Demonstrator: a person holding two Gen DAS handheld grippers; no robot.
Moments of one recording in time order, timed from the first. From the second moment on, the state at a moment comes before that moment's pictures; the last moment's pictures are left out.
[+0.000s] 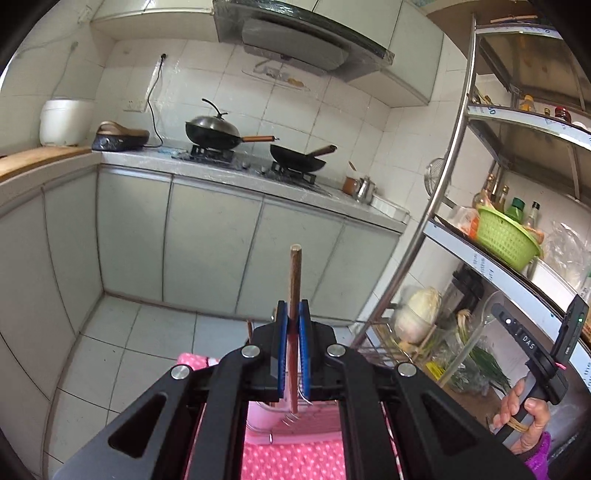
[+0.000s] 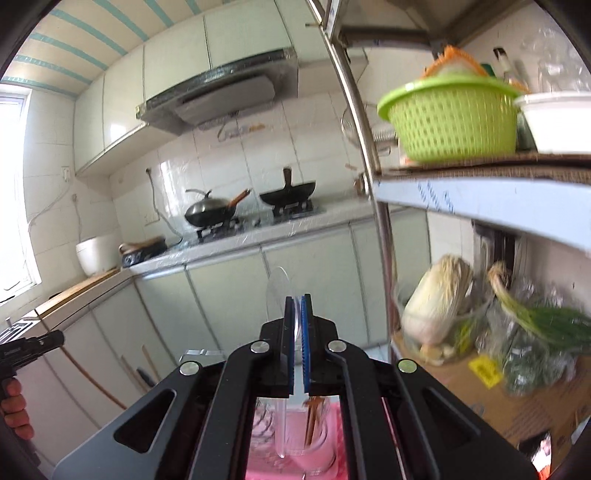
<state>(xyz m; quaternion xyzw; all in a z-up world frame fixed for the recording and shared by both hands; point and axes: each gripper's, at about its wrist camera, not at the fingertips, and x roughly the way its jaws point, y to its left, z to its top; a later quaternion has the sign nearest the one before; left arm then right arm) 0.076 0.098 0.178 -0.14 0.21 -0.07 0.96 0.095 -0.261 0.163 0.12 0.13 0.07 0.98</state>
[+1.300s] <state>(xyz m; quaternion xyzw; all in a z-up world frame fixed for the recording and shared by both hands) 0.154 0.086 0.085 -0.10 0.31 -0.03 0.94 0.131 -0.244 0.033 0.12 0.23 0.06 0.96</state>
